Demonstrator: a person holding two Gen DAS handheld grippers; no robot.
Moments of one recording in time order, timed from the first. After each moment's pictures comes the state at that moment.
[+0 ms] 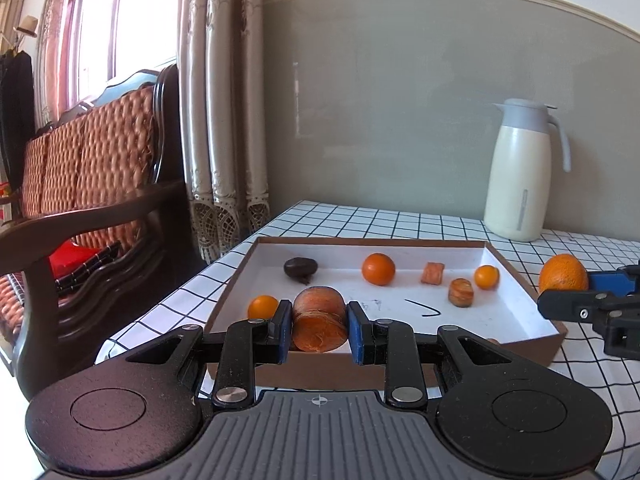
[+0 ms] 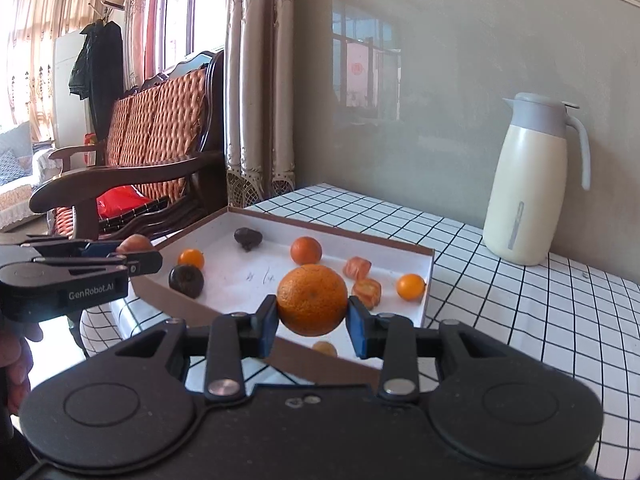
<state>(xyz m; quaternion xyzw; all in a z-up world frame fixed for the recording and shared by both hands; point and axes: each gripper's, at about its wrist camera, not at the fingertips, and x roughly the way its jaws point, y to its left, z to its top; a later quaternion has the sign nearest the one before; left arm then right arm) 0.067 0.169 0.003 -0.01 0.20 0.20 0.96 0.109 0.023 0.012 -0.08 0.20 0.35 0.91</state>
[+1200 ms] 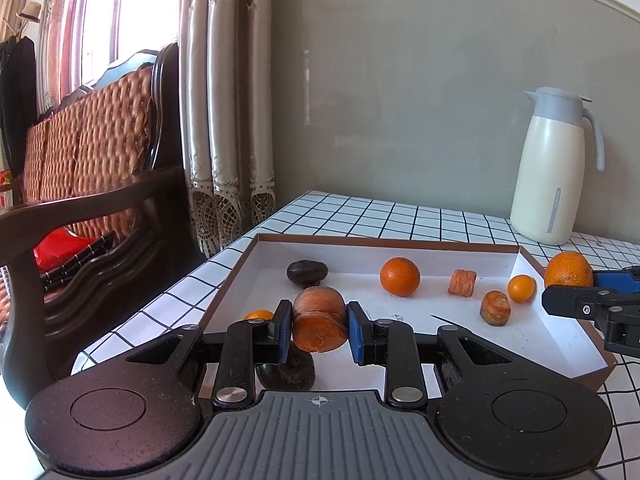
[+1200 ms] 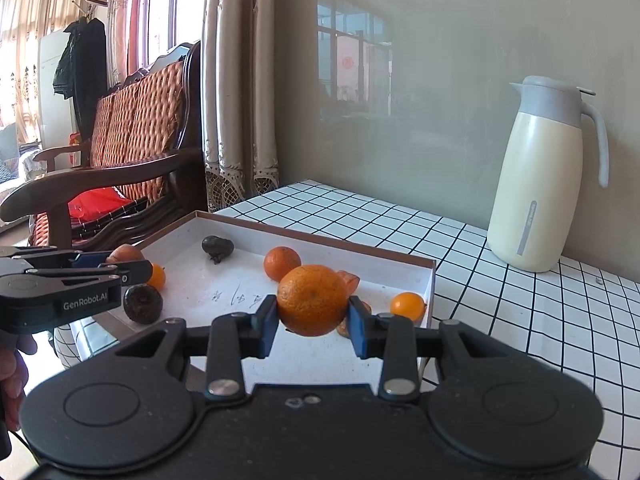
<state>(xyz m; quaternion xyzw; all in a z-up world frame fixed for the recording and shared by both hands) 0.118 0.195 -0.011 -0.02 0.21 0.22 0.95 0.159 0.049 0.001 -0.08 0.21 0.34 0.91</state>
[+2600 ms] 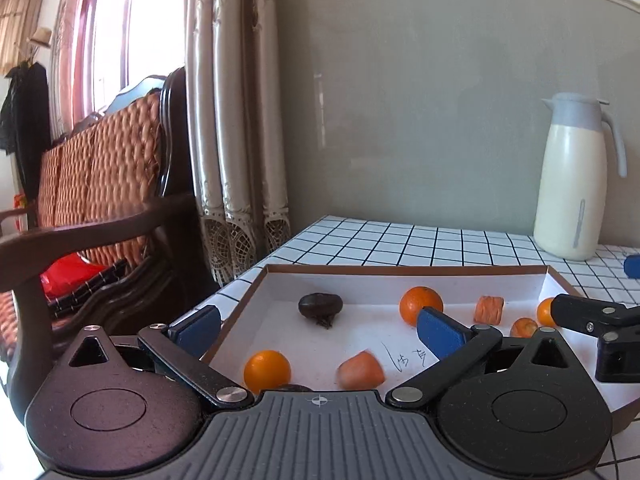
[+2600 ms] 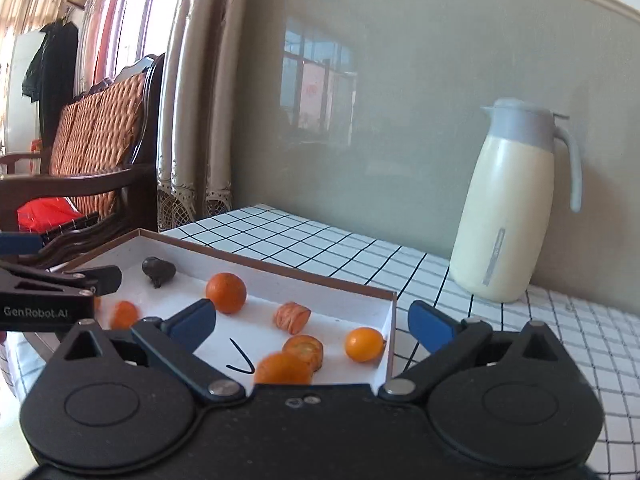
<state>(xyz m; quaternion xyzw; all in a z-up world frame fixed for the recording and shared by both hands) 0.140 0.201 -0.018 0.00 0.18 0.24 0.95 0.184 0.054 -0.016 -0.08 0.16 0.28 0.94</state>
